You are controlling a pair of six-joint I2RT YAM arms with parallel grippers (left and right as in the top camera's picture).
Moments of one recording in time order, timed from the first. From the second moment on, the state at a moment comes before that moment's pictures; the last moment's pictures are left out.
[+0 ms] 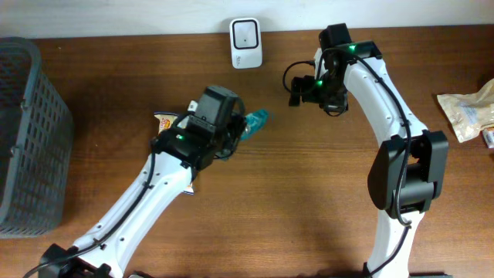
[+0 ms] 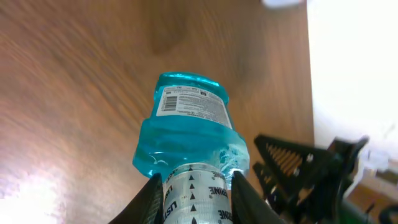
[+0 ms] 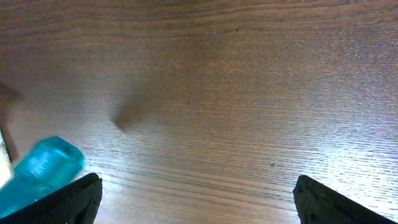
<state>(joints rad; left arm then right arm) -0.51 1.52 1.23 -0.59 0.02 -1.54 0.16 2.15 1.90 -1.13 -0.23 0.25</state>
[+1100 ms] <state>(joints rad) -0.40 1.52 1.23 -0.60 -0.04 -1.54 0.21 2.15 1.90 -0.97 -0.41 -0.15</state>
